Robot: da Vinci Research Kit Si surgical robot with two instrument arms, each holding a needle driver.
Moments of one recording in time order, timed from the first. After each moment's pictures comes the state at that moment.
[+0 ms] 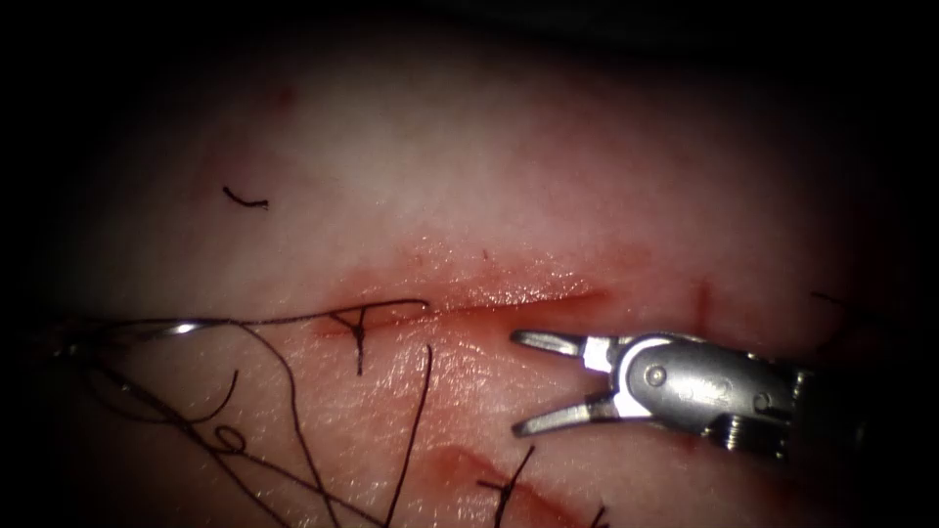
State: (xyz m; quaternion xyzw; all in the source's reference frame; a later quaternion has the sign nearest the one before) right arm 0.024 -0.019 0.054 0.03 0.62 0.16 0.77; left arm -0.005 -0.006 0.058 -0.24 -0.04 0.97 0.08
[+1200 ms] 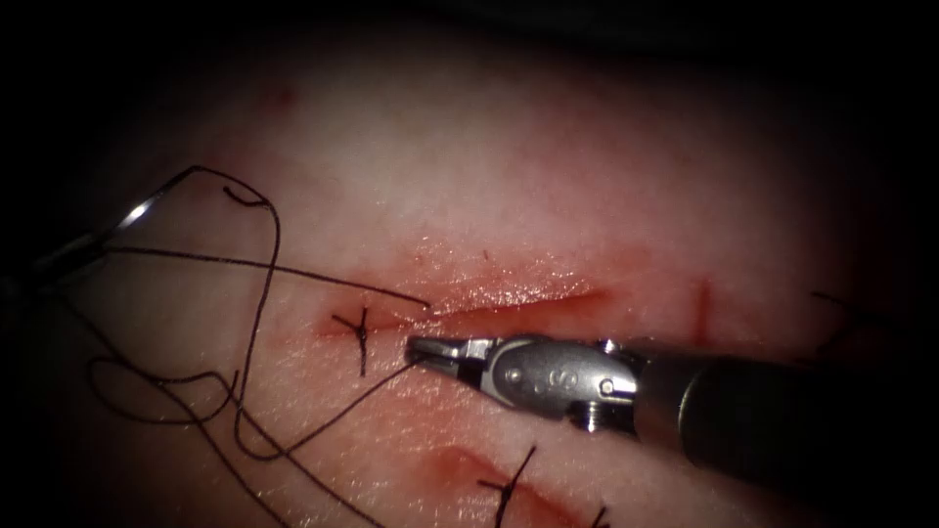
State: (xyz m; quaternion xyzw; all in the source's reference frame) right arm 0.031 -0.022 0.062 0.00 0.53 0.14 0.84; left arm -0.006 -0.004 0.055 -0.33 0.22 0.90 0.19
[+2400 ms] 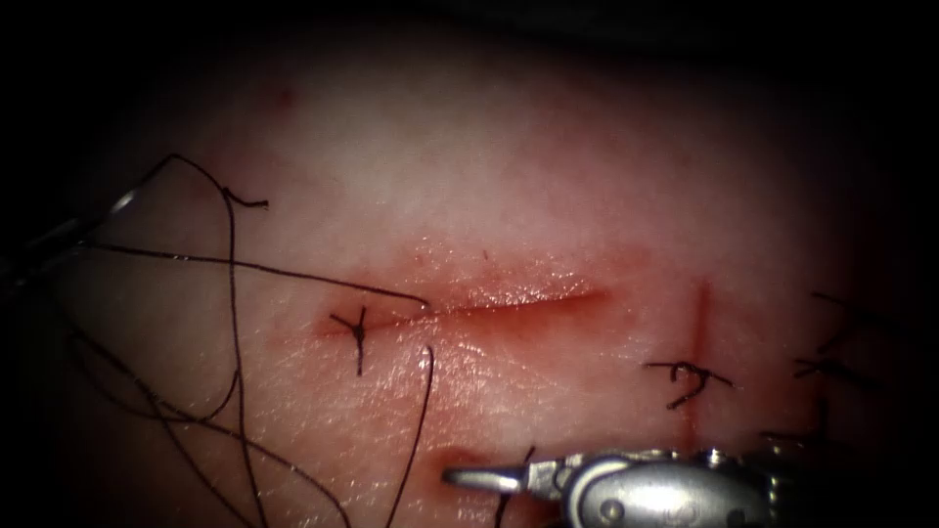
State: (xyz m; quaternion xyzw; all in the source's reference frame) right arm 0.027 -0.022 0.049 0.06 0.65 0.06 0.76; left arm -0.002 -0.003 0.060 -0.36 0.18 0.89 0.24
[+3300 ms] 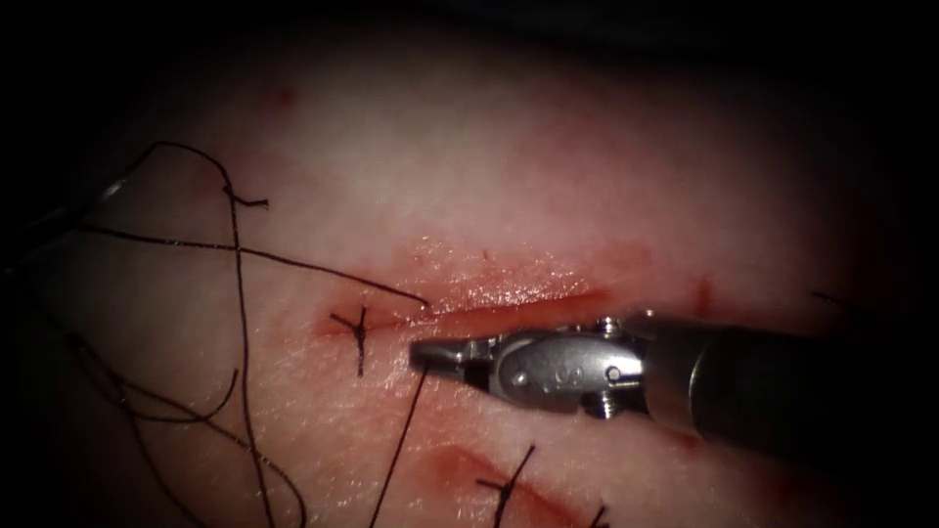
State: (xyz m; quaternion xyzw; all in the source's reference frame) right arm 0.031 -0.021 0.062 -0.03 0.53 0.06 0.85; left arm -0.001 -0.003 0.060 -0.35 0.19 0.88 0.26
